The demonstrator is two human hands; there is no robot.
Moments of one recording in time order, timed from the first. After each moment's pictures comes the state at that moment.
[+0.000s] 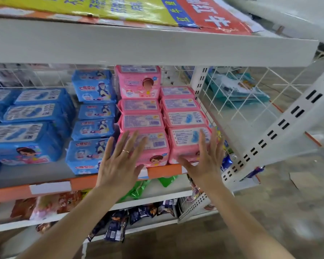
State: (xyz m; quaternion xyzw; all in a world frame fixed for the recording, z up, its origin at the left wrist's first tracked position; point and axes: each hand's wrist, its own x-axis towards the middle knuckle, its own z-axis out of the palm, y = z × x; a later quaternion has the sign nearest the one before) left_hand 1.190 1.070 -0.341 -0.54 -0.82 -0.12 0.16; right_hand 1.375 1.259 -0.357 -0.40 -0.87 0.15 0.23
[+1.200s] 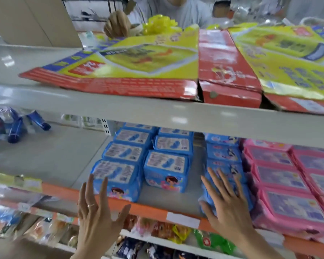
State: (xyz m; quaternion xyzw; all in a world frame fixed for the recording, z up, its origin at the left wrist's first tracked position) left_hand 1.016 0.752 -0.360 -0.20 -0.94 -0.23 0.14; right_hand 1.152 1.076 -0.352 -0.09 -0.98 -0.03 0.20
